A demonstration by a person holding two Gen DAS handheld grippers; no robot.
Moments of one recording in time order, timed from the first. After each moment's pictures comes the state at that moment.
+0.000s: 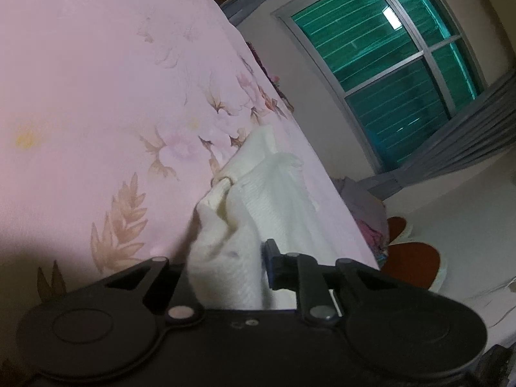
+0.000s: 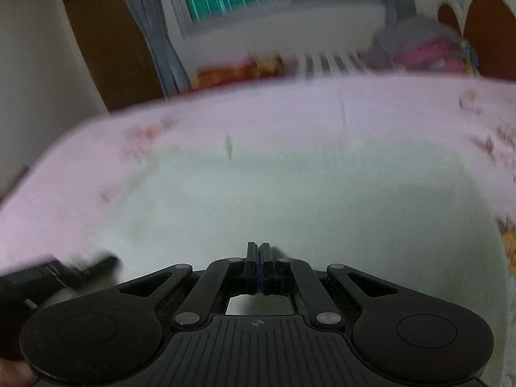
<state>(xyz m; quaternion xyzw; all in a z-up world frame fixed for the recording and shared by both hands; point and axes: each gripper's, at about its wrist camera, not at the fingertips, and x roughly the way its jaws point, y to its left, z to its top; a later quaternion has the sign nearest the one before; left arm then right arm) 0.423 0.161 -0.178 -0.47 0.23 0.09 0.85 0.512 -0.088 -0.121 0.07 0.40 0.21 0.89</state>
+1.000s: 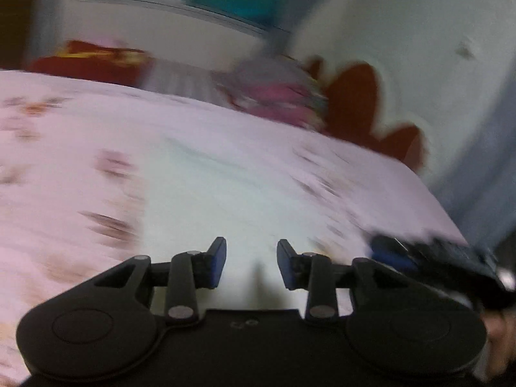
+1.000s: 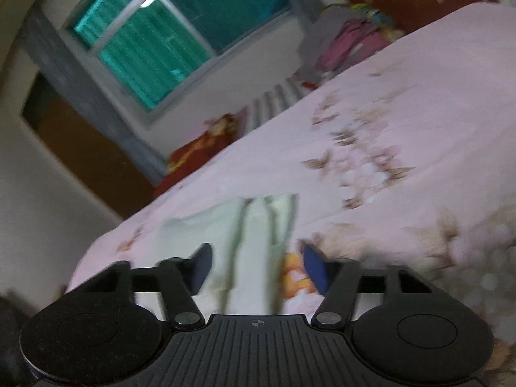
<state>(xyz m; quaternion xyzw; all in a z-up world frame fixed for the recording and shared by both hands) 0.474 -0.013 -0.076 -0.17 0.35 -0.09 0.92 0.472 -0.348 -0.080 0.30 0.34 0.18 0.87</state>
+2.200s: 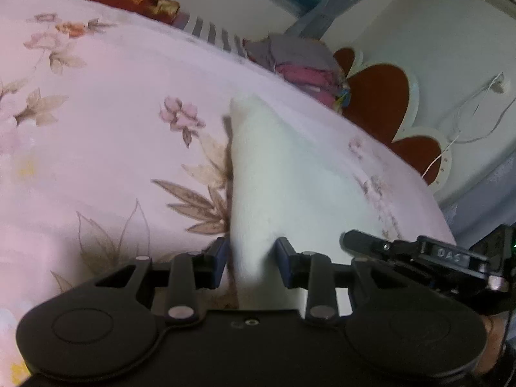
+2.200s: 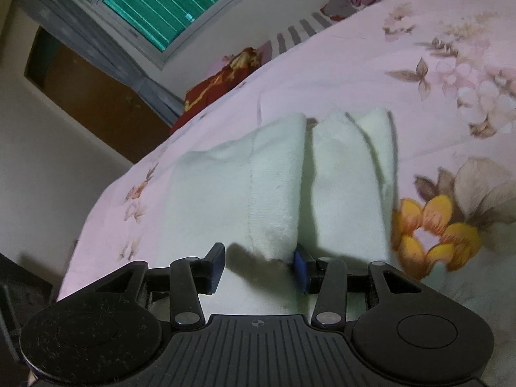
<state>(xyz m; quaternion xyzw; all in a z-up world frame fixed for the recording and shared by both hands) 0.509 0.059 -0.143 -0.24 0.41 -0.12 0.87 0.533 -0.235 -0.126 0.29 0.44 0.23 0.82</state>
